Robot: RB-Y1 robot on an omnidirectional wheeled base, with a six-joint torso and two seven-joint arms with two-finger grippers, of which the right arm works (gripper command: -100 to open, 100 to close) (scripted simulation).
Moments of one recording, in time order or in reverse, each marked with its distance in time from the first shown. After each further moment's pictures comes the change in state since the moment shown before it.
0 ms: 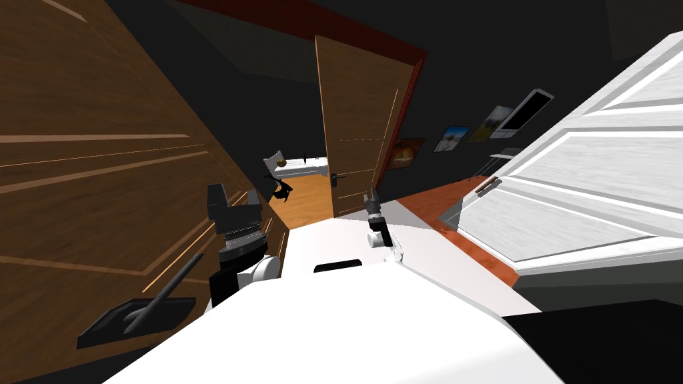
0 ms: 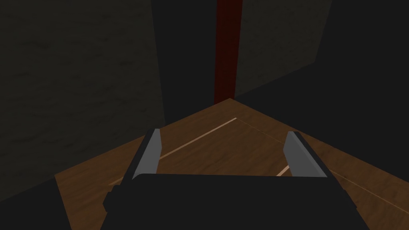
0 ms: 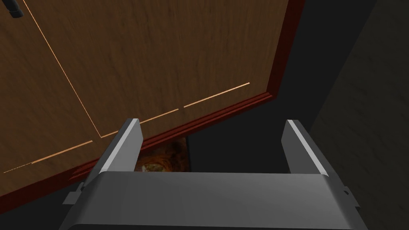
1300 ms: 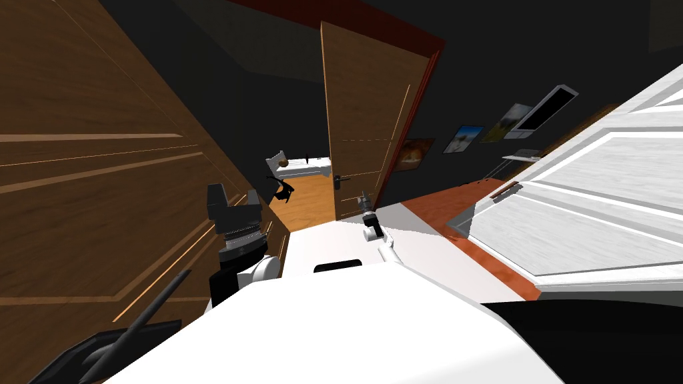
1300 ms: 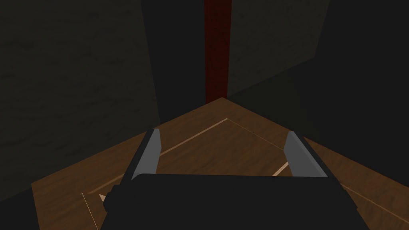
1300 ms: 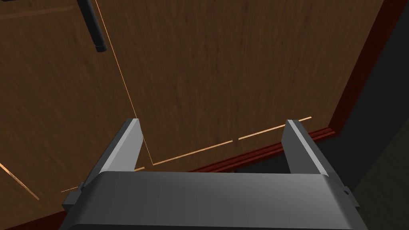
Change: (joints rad) arm -0.208 -0.042 0.017 0.355 -0.004 -0.003 -0.030
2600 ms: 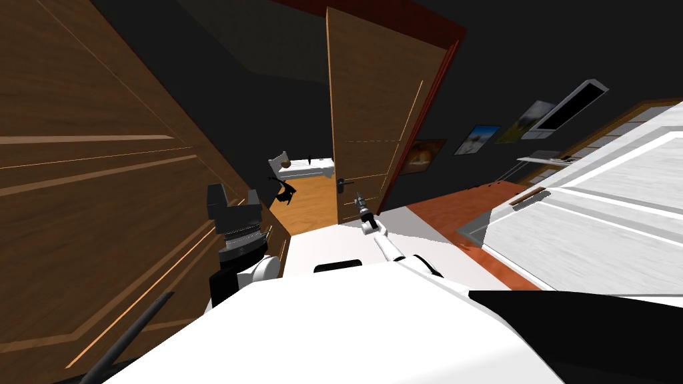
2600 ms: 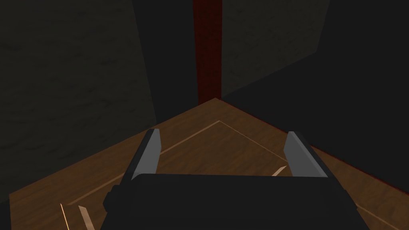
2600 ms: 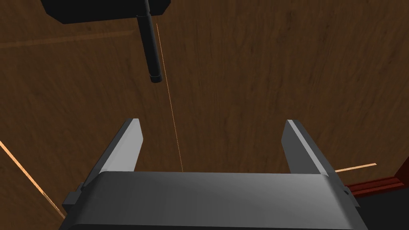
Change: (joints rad) arm -0.243 -0.040 0.017 0.392 -0.005 -0.005 -0.033
